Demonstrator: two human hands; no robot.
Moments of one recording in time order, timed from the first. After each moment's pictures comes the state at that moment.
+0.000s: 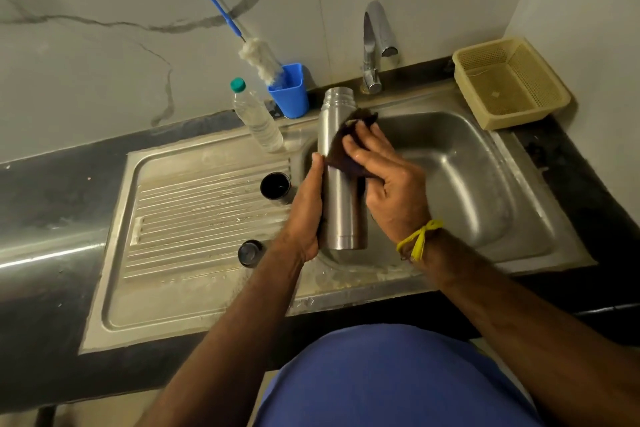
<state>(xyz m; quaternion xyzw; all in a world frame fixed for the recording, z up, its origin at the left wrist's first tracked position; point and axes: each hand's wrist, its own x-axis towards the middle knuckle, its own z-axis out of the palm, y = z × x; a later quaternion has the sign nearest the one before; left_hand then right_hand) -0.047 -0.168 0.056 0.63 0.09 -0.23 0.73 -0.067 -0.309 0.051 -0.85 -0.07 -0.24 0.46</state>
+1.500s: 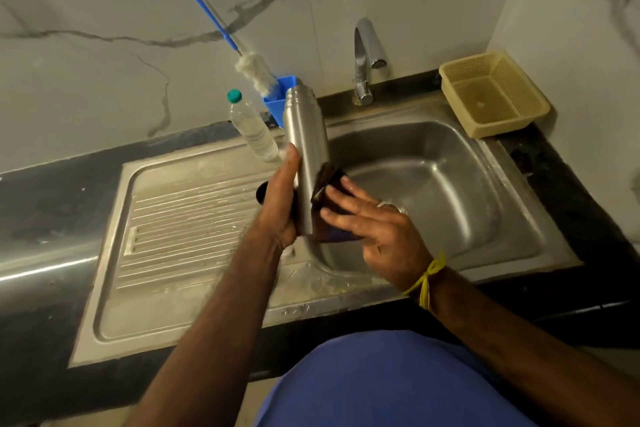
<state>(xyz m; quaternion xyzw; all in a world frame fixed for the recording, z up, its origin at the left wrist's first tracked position) -0.024 -0.144 0.059 0.59 0.09 -0.25 0.77 -0.113 -0.311 0.033 -0.87 -0.23 -0.21 0.39</state>
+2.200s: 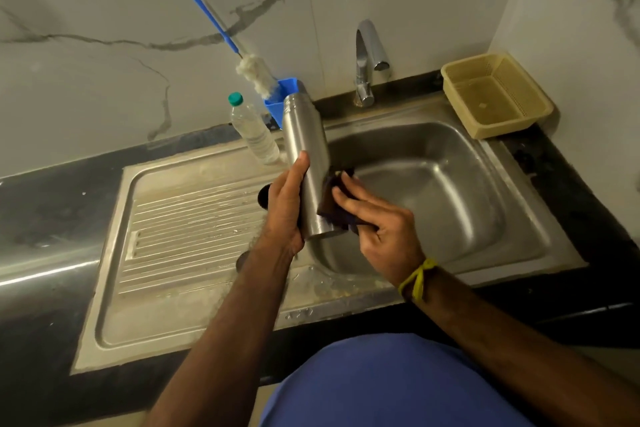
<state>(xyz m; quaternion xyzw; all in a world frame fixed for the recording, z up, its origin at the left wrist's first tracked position) -0.022 -0.146 0.047 0.58 0.11 -0.17 0.79 -0.105 -0.299 0.030 -0.84 -0.12 -0.21 0.49</state>
